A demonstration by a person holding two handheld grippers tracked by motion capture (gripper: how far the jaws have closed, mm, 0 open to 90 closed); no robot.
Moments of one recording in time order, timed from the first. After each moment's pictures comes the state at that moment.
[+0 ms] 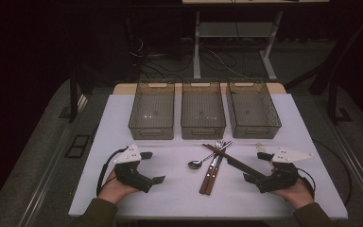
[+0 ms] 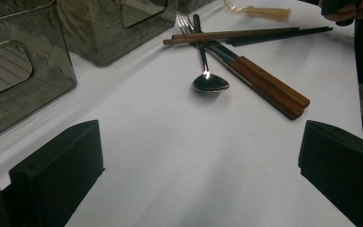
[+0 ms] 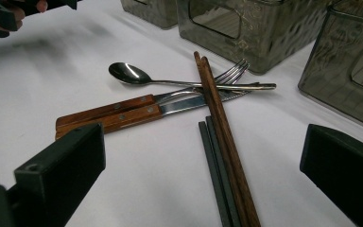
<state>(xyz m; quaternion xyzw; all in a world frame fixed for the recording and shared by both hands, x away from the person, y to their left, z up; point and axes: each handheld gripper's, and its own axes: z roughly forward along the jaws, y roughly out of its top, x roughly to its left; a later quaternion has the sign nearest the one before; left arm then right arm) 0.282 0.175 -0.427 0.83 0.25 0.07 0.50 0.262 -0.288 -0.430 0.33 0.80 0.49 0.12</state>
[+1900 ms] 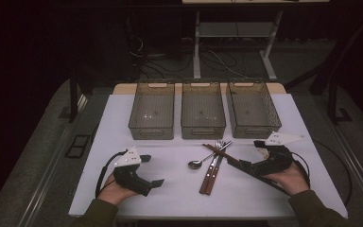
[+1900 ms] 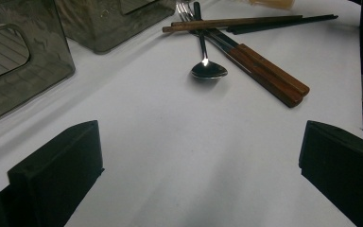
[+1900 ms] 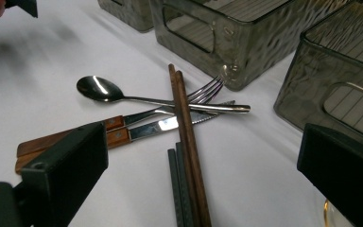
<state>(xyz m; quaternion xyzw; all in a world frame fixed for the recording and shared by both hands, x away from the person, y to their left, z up) 0.274 0.176 -0.429 0.83 0.26 0.07 0.48 0.301 -0.279 -0.412 0.35 0.81 0.45 0.12</state>
